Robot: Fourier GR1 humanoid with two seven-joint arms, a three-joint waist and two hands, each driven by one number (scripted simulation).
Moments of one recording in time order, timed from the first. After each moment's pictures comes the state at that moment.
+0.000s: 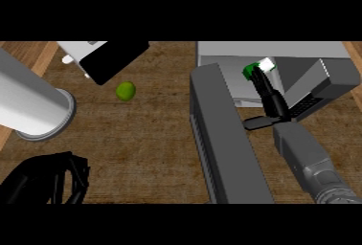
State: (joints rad) left arm 0.15 0.00 0.12 -2.04 0.27 -0.59 0.14; right arm -0.84 -0.20 -0.28 -0.11 0.17 0.15 -0.97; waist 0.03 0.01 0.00
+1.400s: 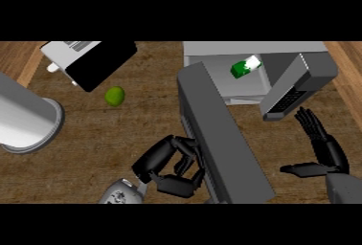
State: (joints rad) left arm -0.22 0.00 -0.47 -1.43 -0.13 -0.20 -0.12; right arm -0.31 -0.36 -0.18 -0.59 0.09 0.29 -0.95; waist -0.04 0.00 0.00
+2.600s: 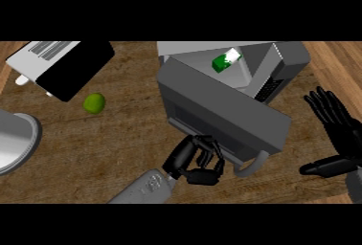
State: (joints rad) left arm -0.51 0.01 -0.83 -0.93 0.25 0.32 -0.45; right arm -0.19 -0.47 -0.05 -1.17 -0.23 0.50 -0.69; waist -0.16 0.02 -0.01
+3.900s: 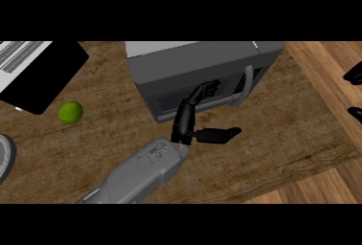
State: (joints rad) left arm -0.77 0.00 -0.81 -0.87 0.70 0.72 -0.47; right arm -0.37 -0.71 -0.11 -1.41 -0.26 0.50 -0.57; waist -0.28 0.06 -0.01
